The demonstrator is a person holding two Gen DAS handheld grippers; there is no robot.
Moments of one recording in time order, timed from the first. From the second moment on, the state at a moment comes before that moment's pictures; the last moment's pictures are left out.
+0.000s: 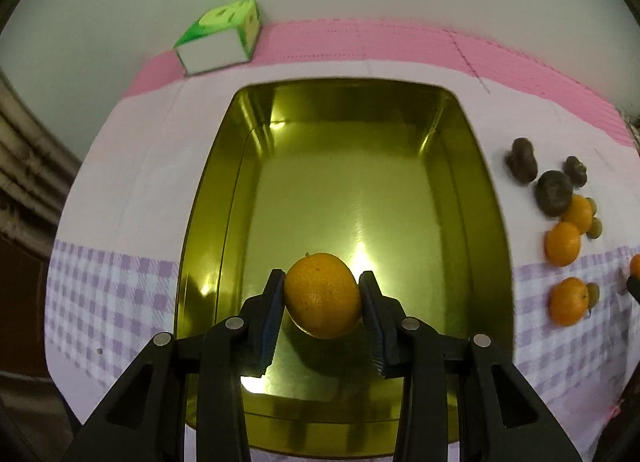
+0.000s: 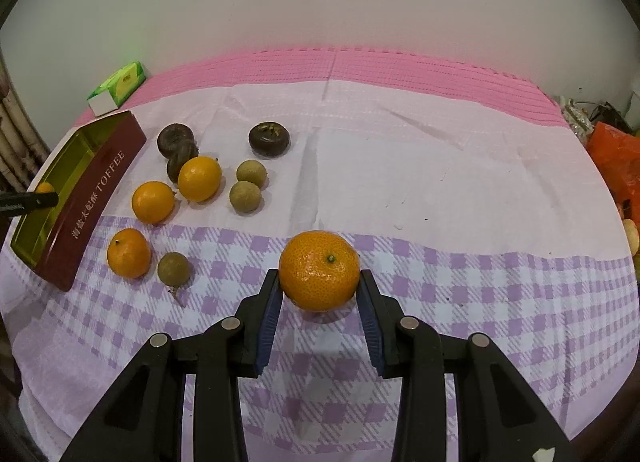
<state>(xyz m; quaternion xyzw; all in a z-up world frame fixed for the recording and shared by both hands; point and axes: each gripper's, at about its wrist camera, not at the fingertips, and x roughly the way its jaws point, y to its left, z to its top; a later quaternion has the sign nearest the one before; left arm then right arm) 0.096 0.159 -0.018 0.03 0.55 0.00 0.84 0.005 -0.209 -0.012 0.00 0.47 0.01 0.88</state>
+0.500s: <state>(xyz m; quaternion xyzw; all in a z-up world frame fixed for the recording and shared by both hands) 0.095 0.158 -0.035 0.05 0.55 0.00 0.83 0.022 -0.146 0.002 -0.02 0.47 0.05 0.88</state>
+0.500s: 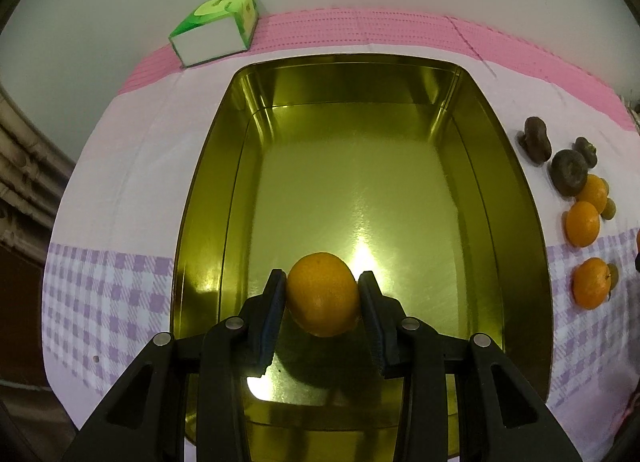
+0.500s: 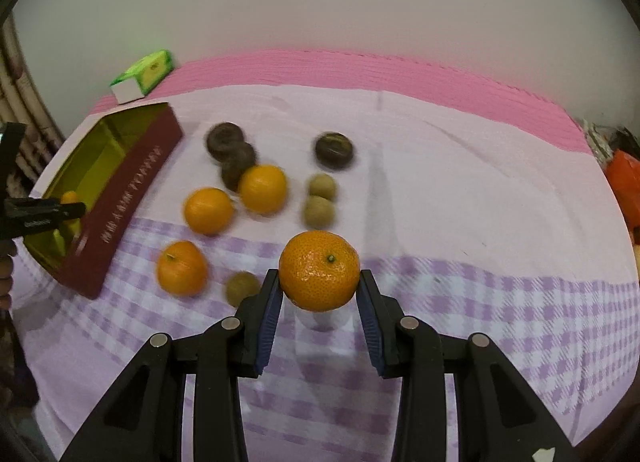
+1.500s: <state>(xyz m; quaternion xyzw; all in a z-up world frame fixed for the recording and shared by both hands) 0.055 0.247 0.025 -0.01 0.47 0.12 0.87 0.106 0.083 0.003 -0.11 0.45 0.24 0.85</state>
